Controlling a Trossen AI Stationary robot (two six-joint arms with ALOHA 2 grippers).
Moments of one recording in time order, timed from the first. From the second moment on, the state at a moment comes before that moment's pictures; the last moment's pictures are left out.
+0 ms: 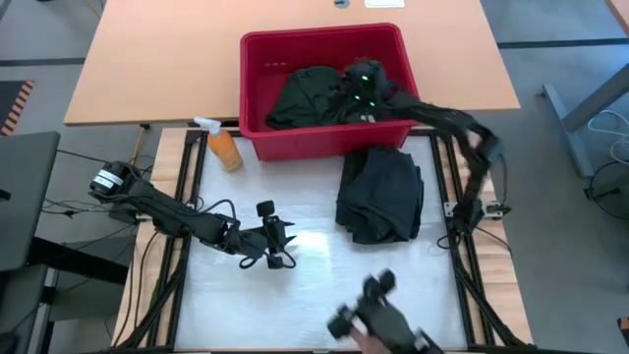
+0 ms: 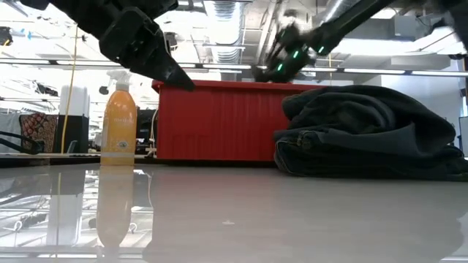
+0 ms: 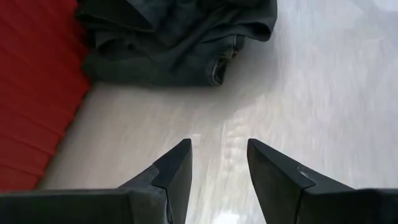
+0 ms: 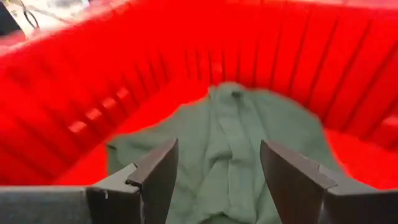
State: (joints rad) left arm -0.36 1.43 0.75 0.06 -0.64 -0.08; right arm -0.77 1.84 1.51 0.00 0.06 0.13
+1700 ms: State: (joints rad) left arm -0.35 1.43 0.75 0.01 -0.64 -0.35; right arm -0.56 1.86 2.33 -0.42 -0.65 0.06
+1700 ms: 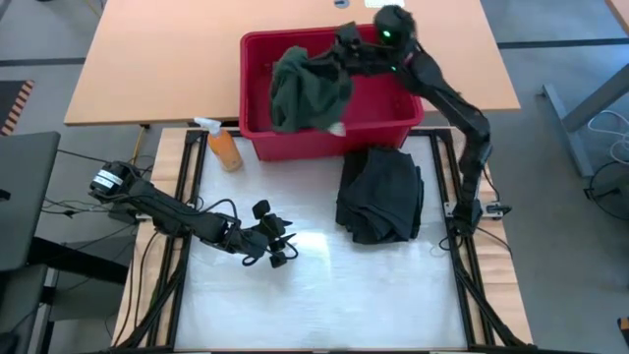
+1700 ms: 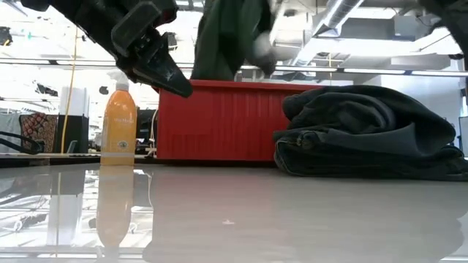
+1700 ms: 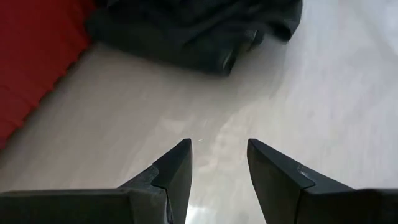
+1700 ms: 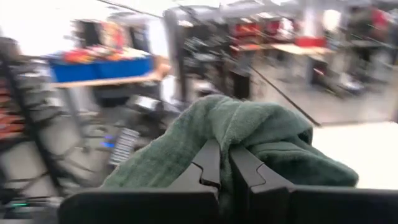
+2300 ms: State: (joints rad) left arm -0.82 1.21 0.75 -0.25 -0.99 -0.60; right arm 0.17 1.56 2.34 -1.02 -0.32 -0.18
